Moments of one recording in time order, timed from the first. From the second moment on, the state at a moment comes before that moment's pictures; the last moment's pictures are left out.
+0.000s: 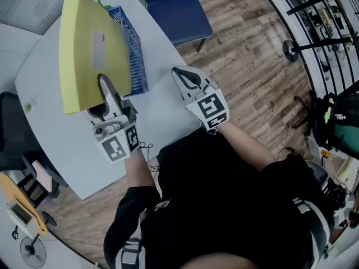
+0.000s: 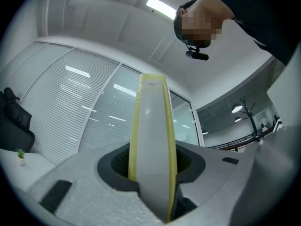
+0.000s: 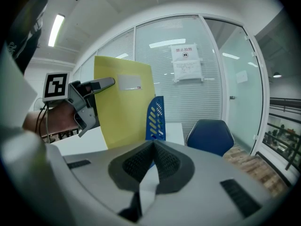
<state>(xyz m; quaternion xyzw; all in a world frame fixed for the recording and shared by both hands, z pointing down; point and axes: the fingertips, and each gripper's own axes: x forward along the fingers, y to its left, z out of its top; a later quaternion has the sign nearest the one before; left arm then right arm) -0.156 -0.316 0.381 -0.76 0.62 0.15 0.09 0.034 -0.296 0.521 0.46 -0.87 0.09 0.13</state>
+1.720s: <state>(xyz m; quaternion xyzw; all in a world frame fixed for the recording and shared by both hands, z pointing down) -0.150 -0.312 0.445 -0.76 0.64 0.09 0.05 0.040 -0.292 0.531 0.46 -0.87 0.10 0.14</state>
